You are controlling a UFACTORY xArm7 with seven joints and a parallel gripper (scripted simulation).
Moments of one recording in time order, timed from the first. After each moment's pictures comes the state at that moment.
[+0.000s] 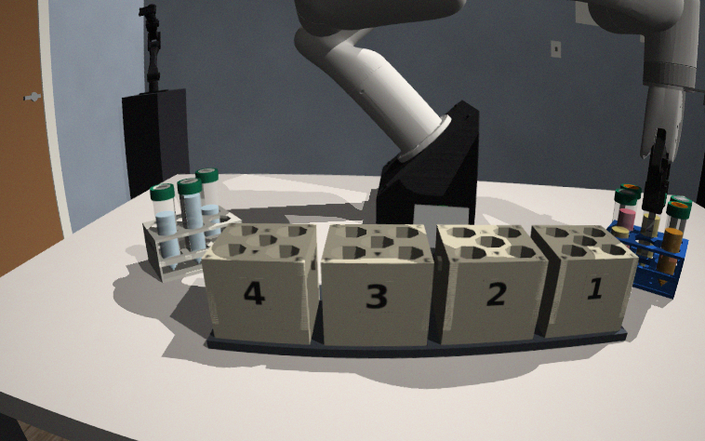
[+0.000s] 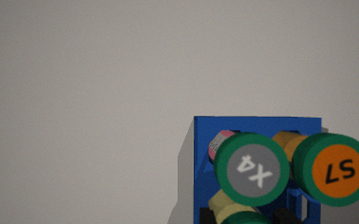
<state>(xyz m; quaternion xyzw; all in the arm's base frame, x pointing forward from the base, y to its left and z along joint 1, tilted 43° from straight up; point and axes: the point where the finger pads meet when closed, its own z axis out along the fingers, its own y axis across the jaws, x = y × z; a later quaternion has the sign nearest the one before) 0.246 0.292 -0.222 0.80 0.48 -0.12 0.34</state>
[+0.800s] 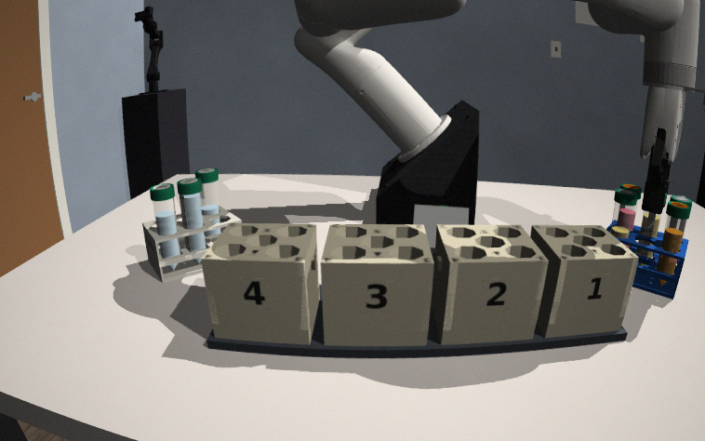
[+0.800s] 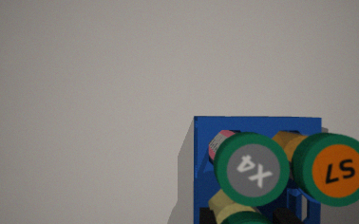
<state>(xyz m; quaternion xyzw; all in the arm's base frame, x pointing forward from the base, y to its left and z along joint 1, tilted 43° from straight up) 0.246 0.292 -0.222 0.80 0.48 -0.12 0.34</state>
